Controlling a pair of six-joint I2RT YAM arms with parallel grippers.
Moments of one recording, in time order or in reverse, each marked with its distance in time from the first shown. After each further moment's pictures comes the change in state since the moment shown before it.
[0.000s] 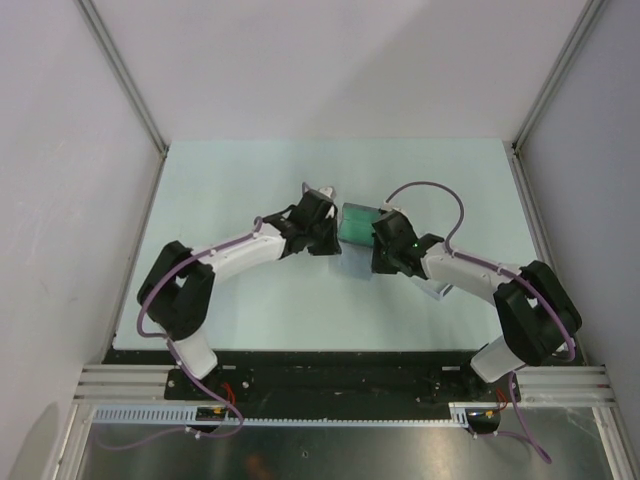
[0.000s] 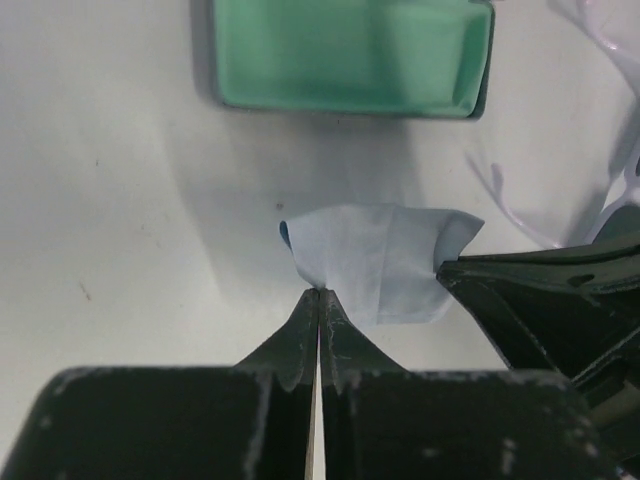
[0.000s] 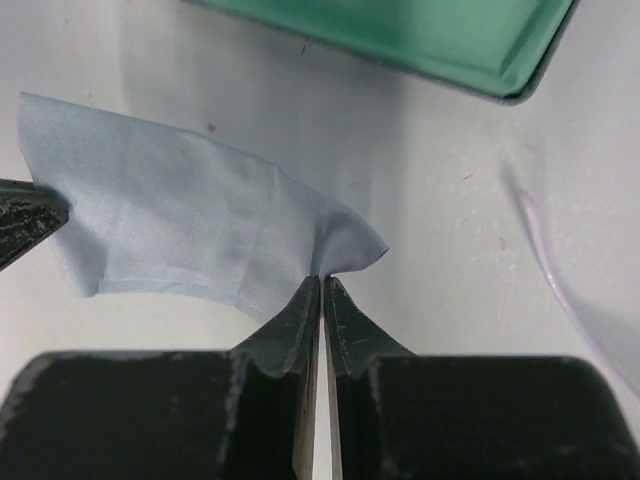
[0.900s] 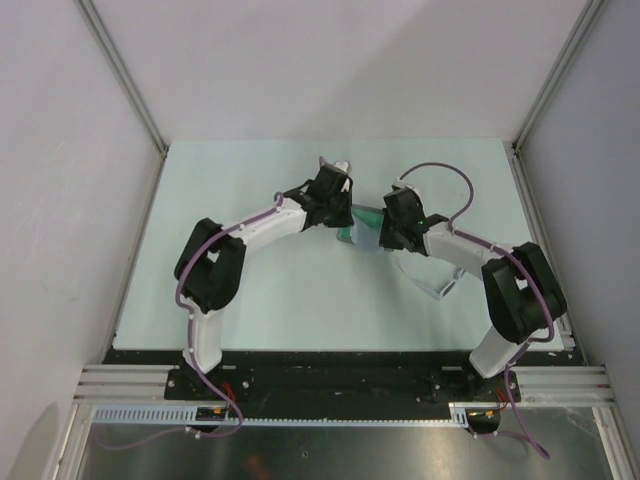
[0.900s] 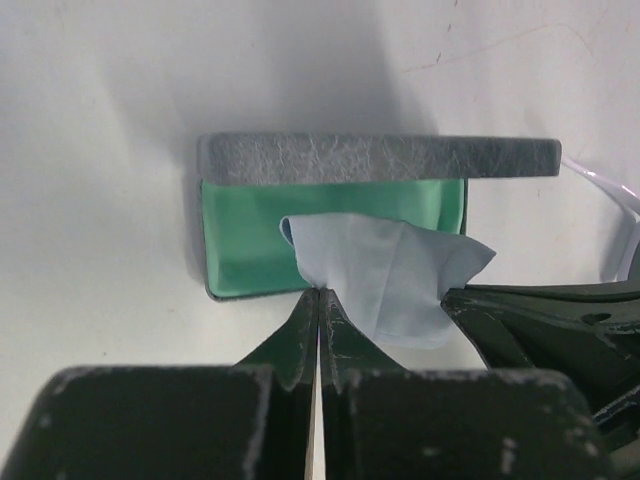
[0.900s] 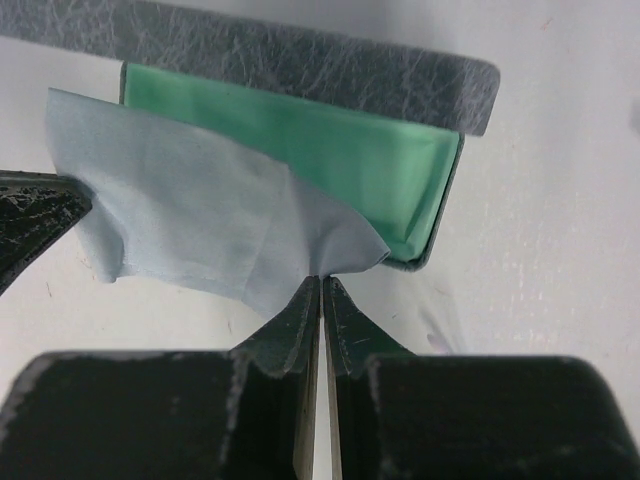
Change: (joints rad) left arm 0.042 0.280 0.358 -0.012 -0.021 0.095; right arm -0.154 0.122 0.127 0.065 0.018 -0.047
